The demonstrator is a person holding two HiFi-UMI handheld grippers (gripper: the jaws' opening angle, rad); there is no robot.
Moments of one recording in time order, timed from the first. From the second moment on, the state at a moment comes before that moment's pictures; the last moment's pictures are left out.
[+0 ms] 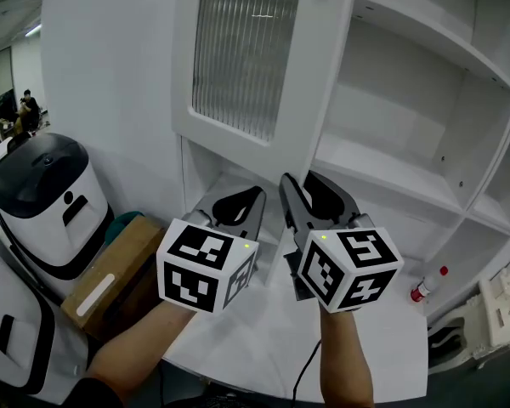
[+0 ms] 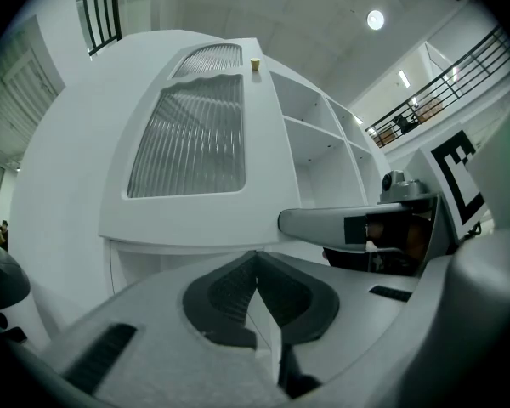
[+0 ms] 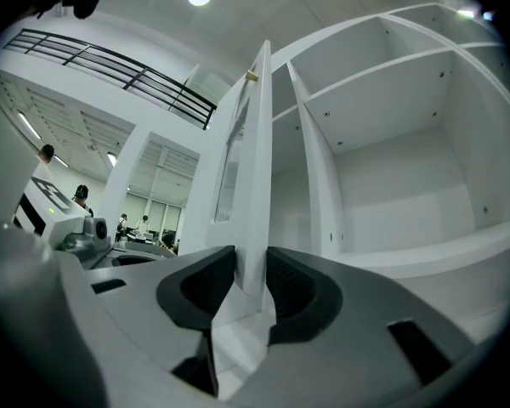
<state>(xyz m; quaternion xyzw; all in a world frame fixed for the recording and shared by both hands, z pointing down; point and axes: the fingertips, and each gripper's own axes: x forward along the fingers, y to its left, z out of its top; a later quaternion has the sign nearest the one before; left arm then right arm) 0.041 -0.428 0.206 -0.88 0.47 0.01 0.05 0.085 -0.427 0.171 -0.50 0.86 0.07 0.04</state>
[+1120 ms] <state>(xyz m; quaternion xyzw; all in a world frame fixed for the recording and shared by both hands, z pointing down) 0.080 -0.480 0.204 -0.89 0.46 0.01 0.04 0.118 -0.481 0.170 -0.51 0.86 0.07 0.04</state>
